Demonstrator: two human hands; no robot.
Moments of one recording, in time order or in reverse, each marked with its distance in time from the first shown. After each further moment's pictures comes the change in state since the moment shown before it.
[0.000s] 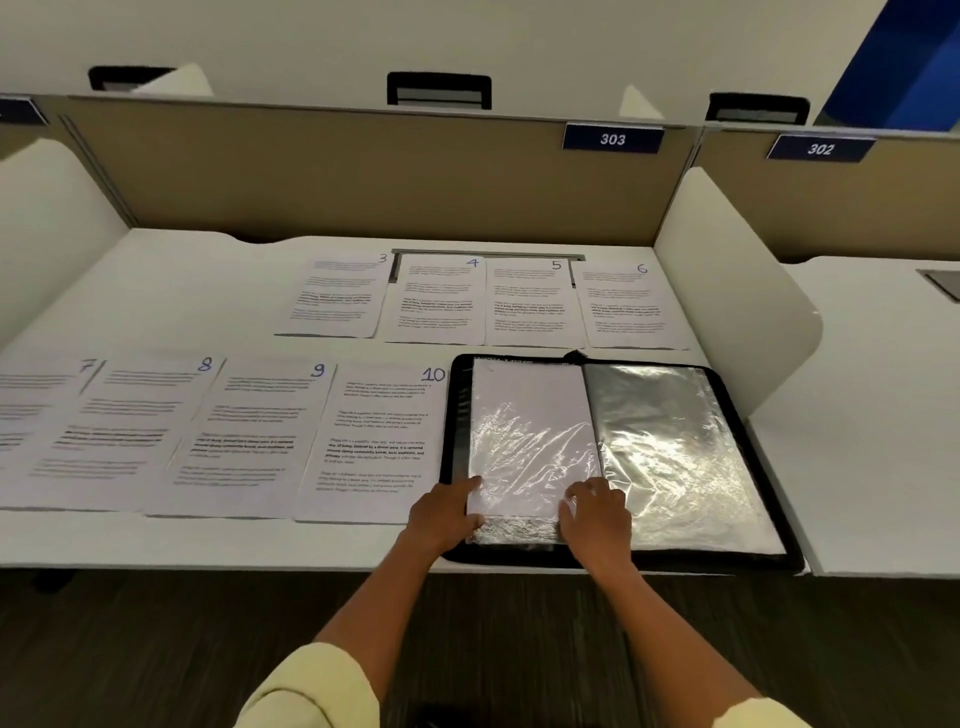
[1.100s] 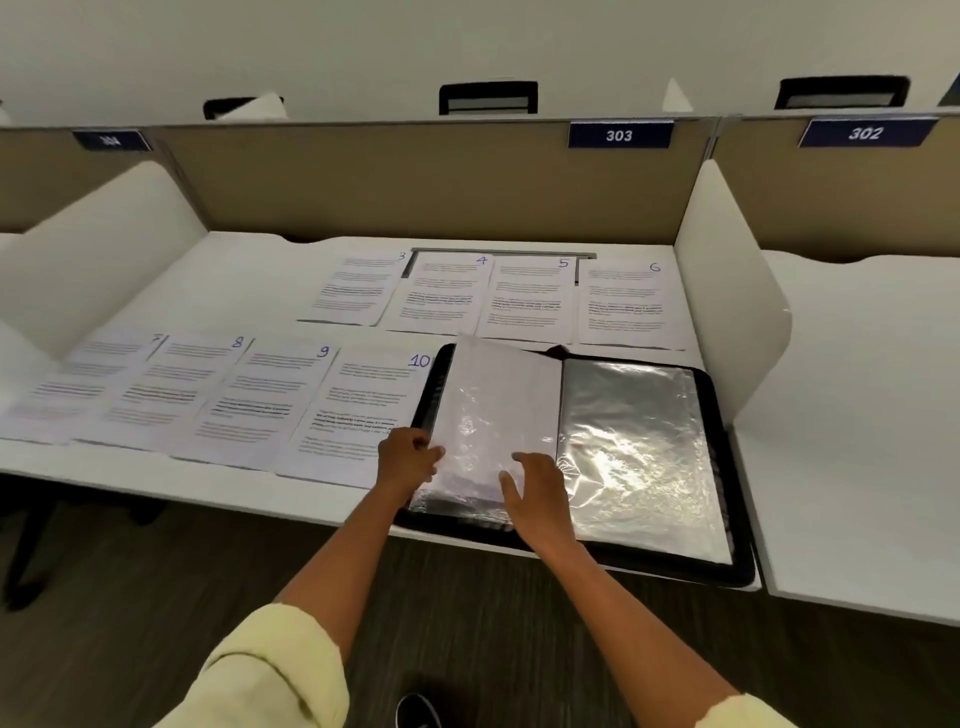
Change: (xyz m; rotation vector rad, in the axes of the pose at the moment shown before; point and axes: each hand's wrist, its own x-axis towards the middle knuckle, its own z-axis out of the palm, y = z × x) left_hand -0.023 0.100 -0.015 -0.586 0.496 -0.340; right_hand 0.000 0.025 -0.051 0.531 -0.205 -0.222
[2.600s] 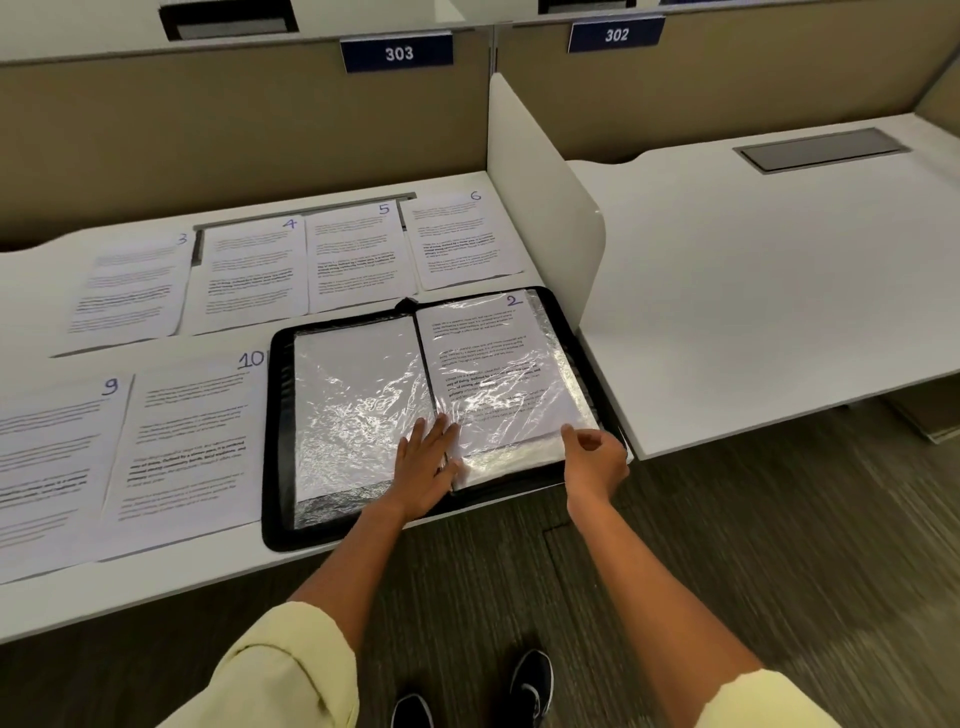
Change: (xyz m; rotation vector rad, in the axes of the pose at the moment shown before) left_hand -0.008 -0.017 0.150 0.598 -0.652 0.628; right_hand -0.060 0.082 -0.100 0.621 0.891 0.784
